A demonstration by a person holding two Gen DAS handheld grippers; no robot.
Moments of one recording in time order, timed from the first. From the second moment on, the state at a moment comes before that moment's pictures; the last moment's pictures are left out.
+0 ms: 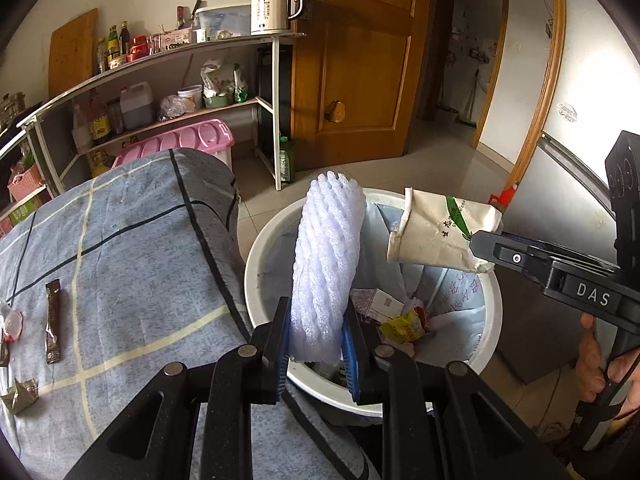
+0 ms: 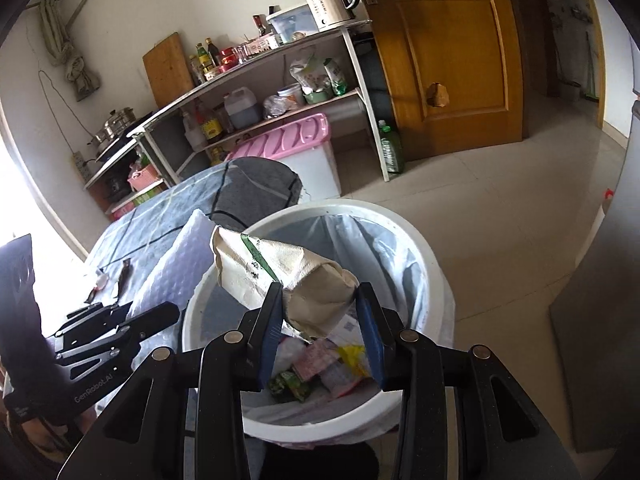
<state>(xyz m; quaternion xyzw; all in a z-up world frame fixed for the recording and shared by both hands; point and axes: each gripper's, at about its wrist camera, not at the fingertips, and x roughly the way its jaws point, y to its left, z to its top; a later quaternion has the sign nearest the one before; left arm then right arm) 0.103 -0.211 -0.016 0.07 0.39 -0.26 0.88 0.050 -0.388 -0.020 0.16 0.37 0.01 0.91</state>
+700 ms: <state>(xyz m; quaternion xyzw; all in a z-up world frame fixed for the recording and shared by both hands) 0.108 -0.176 -0.010 0.04 0.39 -0.24 0.89 0.055 -0.364 -0.026 0.12 0.39 0.01 0.91</state>
